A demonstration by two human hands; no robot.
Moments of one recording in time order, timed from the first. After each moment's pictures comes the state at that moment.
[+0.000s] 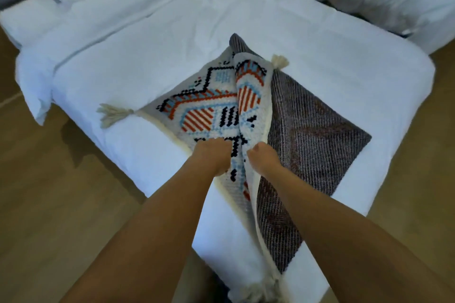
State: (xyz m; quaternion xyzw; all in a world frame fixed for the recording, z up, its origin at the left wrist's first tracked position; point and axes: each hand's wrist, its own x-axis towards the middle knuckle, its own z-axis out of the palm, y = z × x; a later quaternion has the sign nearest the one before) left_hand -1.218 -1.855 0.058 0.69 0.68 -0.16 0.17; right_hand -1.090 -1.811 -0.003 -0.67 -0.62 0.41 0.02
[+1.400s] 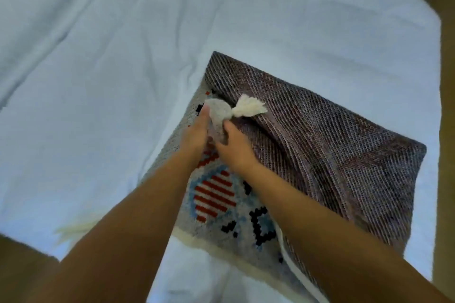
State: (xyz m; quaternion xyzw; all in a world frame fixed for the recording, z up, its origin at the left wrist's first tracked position) left_hand -1.386 -1.551 -0.036 0.27 0.72 0.27 0.58; right_hand -1.286 -1.575 -0.043 -0.64 -0.58 0.46 0.21
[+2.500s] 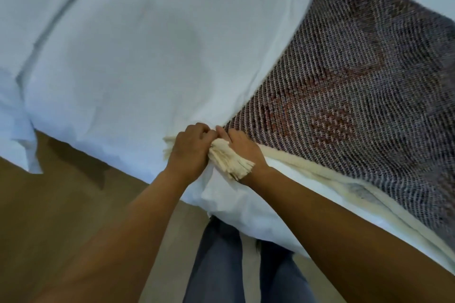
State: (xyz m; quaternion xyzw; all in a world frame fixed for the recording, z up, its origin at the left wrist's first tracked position) left_hand -1.680 -1.729 -0.146 0.75 0.61 0.05 0.25; right_hand -1.535 -1.725 -0.155 -0.53 -0.79 0.30 -0.08
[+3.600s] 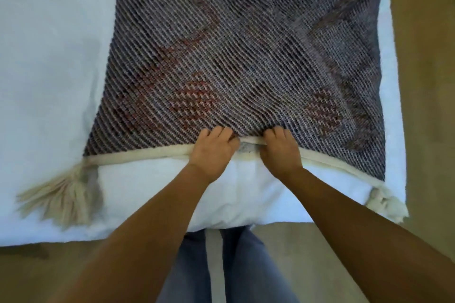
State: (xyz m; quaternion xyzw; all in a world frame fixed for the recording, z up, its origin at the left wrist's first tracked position) left_hand -1.402 -1.764 -0.142 0.94 0.30 -0.09 0.12; right_hand -1.242 -1.841 -0.149 -0.82 -0.54 0.18 -0.07
